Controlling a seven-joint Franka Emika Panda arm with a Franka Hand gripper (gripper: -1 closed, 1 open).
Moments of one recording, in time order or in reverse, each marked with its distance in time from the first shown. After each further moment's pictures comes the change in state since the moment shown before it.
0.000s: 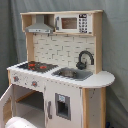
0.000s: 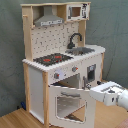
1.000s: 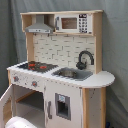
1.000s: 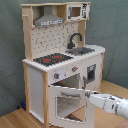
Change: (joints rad) arm -0.016 0.002 0.082 0.005 0.008 0.058 0.306
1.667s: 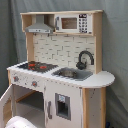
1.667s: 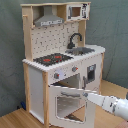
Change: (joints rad) arm -0.038 0.000 0.004 0.013 0.000 0.099 0.197
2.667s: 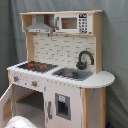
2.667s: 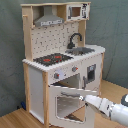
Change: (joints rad) arm -0.059 -0.005 0.057 0.021 -0.002 0.073 0.304
